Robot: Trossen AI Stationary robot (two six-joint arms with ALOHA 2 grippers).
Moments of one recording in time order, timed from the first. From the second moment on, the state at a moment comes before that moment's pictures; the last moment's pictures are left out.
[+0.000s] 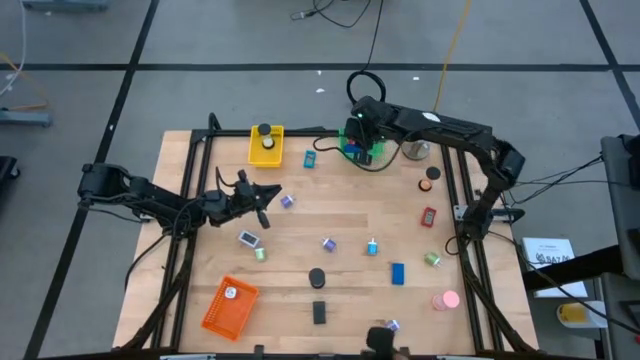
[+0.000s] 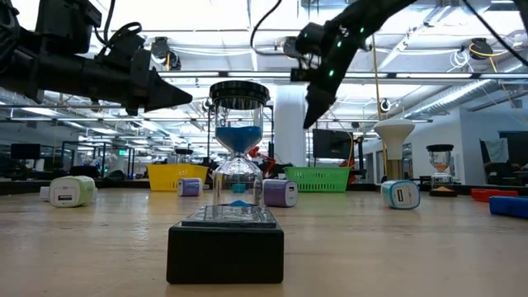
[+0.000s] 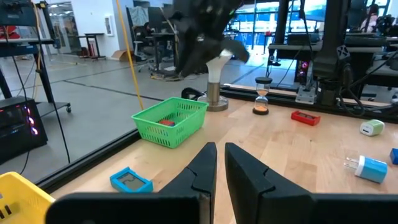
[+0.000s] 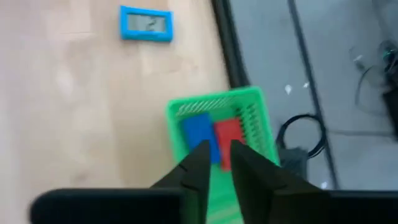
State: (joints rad) left arm 0.00 1.26 0.14 1.12 -0.46 0.00; right arm -0.56 1.70 1.43 -0.66 0.10 -0.43
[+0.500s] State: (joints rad) left arm 0.00 1.26 0.14 1.12 -0.46 0.00; right arm -0.32 1.36 0.89 -0.17 0.10 -0.09
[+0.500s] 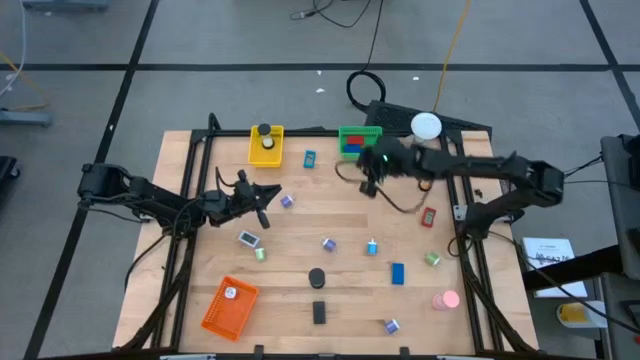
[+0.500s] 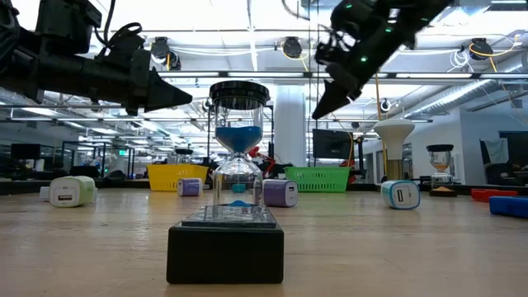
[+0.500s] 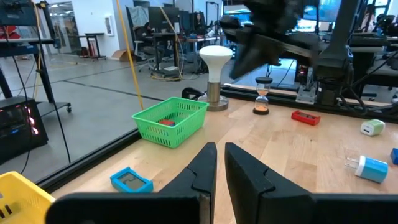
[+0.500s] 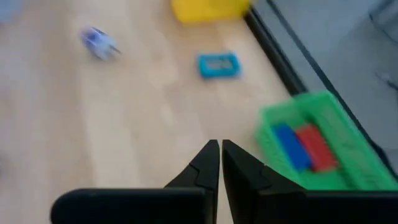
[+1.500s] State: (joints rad) left arm -0.04 1.26 0.19 1.08 -0.27 -0.18; right arm -0.06 1.27 0.56 0.43 0.31 0.02
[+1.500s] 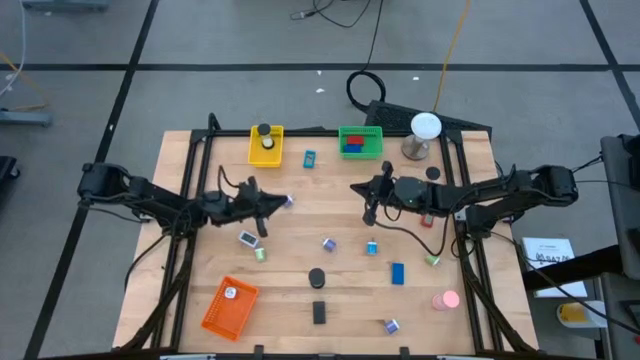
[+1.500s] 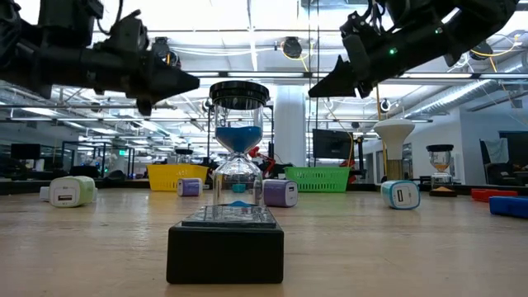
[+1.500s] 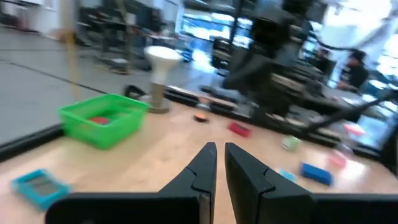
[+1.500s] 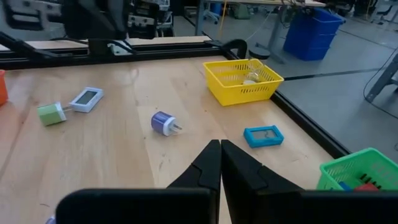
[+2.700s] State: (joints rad) left arm 0.06 1.26 0.63 -0.28 -0.29 -0.46; right arm -0.06 1.27 0.56 0.48 0.31 0.02
